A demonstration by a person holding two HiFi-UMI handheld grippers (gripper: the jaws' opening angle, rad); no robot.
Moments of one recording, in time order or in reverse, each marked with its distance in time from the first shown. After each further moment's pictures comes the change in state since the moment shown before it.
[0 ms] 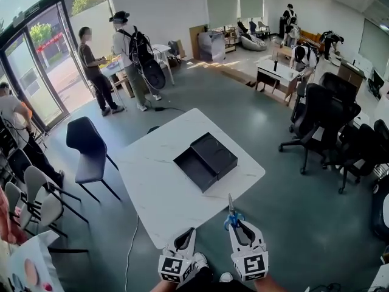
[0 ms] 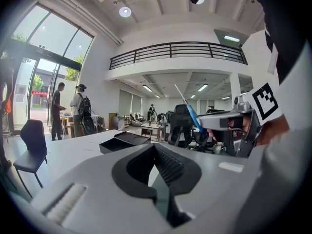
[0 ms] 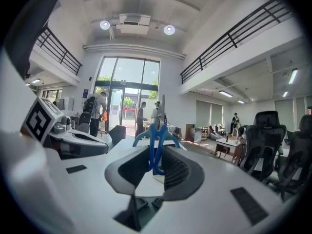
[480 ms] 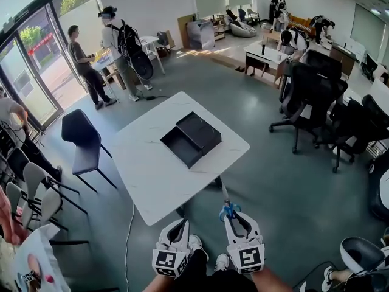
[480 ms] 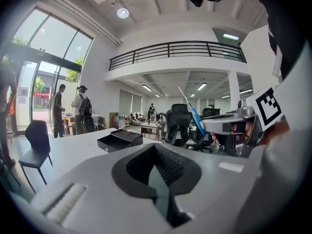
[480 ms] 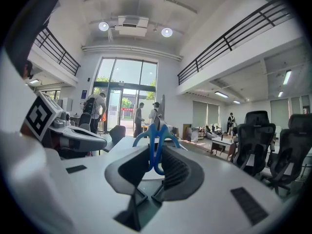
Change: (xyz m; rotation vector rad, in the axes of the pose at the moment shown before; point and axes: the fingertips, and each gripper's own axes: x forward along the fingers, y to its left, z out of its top) left arm -0.049 -0.071 -0.012 0.015 0.008 0.018; right arm -0.093 0.000 -0.024 0.014 -0.013 -0.032
